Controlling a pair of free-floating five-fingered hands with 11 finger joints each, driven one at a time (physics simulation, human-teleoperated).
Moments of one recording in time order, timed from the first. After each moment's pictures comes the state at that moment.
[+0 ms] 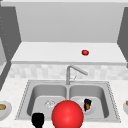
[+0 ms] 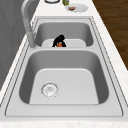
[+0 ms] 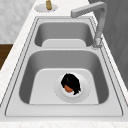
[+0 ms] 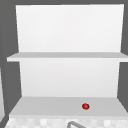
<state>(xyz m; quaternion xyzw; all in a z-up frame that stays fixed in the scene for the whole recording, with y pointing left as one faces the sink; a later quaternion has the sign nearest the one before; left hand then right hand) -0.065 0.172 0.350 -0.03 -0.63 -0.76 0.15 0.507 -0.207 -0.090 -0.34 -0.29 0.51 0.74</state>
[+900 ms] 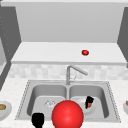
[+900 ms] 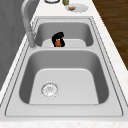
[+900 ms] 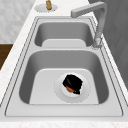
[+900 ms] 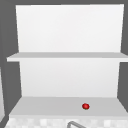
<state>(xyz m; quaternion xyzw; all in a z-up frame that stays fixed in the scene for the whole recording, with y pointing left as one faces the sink) -0.065 0.172 0.350 -0.03 -0.63 -0.76 0.15 0.511 -0.227 -0.077 -0.39 -0.35 0.44 0.73</state>
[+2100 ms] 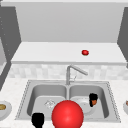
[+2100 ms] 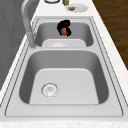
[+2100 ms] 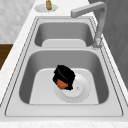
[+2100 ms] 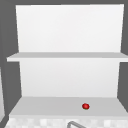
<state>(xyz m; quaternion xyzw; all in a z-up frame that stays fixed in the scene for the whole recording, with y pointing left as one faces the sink) -0.065 0.172 0.350 -0.03 -0.63 -0.76 0.15 0.459 -0.238 0.019 -0.49 -0.29 0.48 0.67</state>
